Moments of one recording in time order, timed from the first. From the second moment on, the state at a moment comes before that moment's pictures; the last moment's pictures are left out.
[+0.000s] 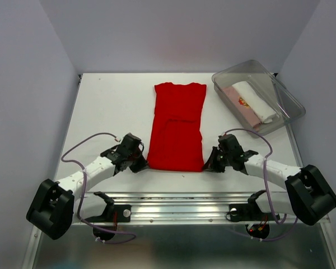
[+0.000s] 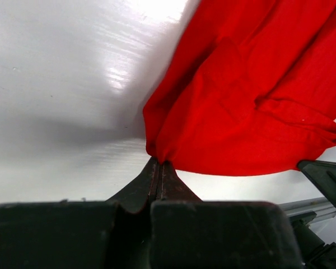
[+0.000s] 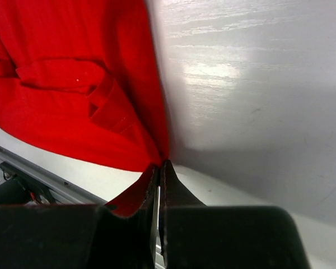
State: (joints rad) left arm -0.55 1.12 0.50 -0.40 0.03 -1.05; right arm 0.52 1.25 0.46 -0.16 -0.24 0.86
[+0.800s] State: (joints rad) left arm -0.55 1.21 0.70 -0.53 -0.02 -1.10; right arm 0.52 1.24 0.60 -0.37 -0.16 0.85
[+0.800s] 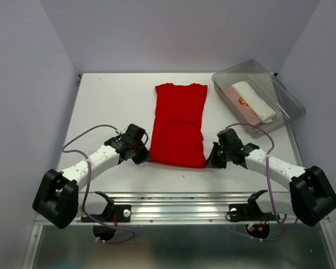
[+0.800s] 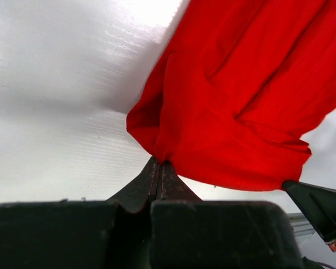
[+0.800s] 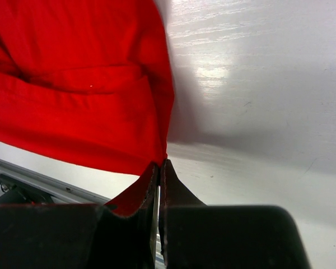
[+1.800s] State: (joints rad) left arm -0.56 1.24 0.67 -0.53 0.01 -1.10; right arm 0.52 1.20 0.58 -0.41 -0.16 0.87
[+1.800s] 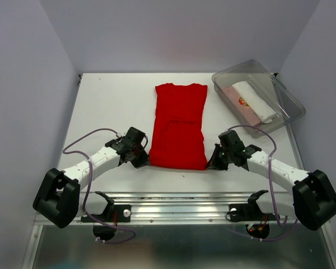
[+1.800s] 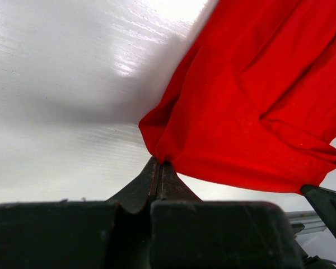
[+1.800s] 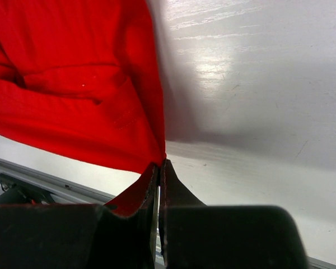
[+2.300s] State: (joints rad) left arm -0.56 1.29 0.77 -0.59 -0.02 -1.10; right arm 0.52 1.20 0.62 -0.43 -0.13 0.89
